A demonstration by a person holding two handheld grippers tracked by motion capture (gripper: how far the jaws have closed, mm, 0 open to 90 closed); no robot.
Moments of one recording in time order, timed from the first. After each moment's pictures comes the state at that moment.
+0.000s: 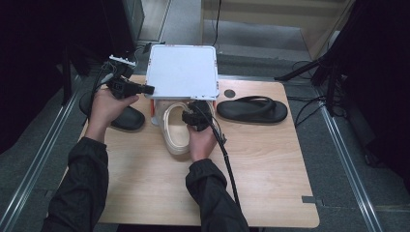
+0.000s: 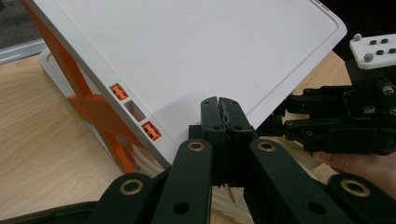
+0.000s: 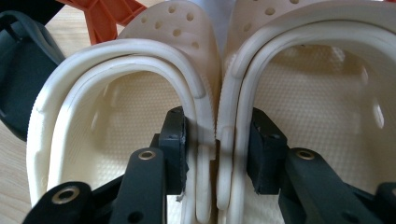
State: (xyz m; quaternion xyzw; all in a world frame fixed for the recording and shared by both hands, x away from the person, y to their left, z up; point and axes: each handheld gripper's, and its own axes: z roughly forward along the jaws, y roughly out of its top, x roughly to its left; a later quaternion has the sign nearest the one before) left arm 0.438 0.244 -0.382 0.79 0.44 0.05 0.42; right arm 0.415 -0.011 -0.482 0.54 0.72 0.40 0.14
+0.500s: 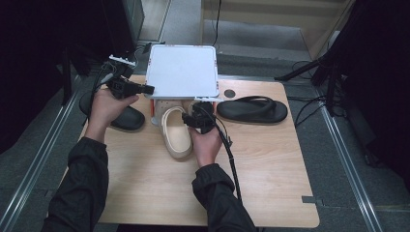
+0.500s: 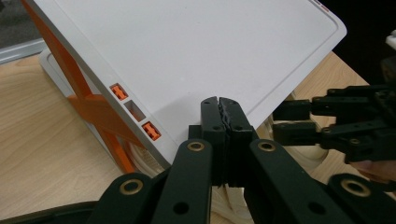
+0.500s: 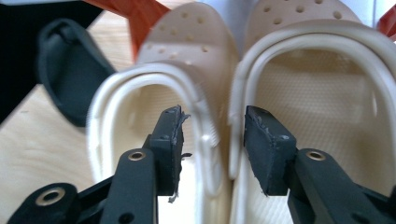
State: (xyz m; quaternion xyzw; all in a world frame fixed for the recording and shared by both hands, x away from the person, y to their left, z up) left arm 0.438 0.244 -0.382 0.79 0.44 0.05 0.42; right arm 0.397 -0.027 -0.465 0.52 0.73 0.43 0.10
